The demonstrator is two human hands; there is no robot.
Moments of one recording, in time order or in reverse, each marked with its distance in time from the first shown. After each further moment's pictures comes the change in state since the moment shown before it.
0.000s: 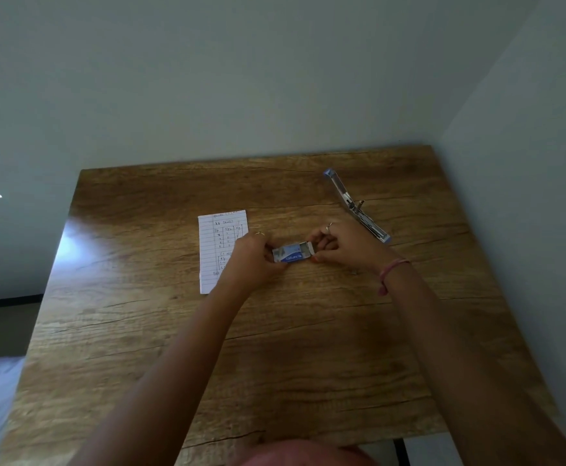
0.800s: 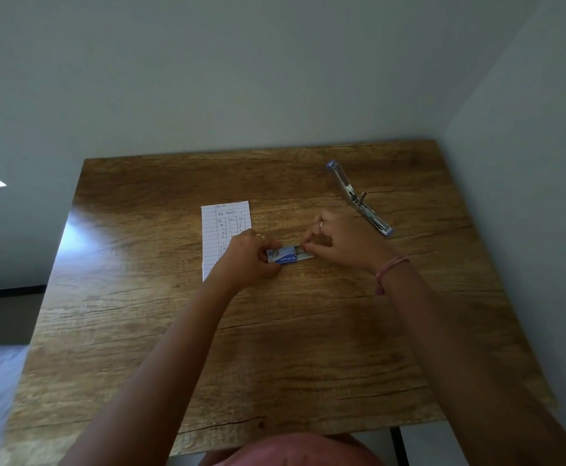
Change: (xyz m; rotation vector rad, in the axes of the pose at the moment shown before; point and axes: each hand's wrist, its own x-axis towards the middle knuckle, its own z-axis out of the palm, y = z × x) left_hand -0.015 -0.006 -0.014 0.143 -0.117 0.070; right_hand -0.011 -0.024 0.005 -0.251 0.056 -0.148
